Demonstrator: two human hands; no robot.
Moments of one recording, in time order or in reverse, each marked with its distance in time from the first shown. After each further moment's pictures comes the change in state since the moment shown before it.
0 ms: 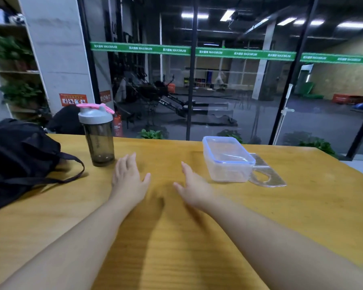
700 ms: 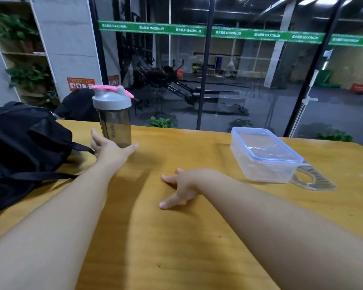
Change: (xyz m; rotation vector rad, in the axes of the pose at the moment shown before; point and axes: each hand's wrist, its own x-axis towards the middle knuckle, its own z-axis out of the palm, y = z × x) left_hand 0.104 -0.076 -0.023 -0.423 0.104 -0.477; right_hand 0.063 -0.077 0.022 -0.596 -0.602 0.042
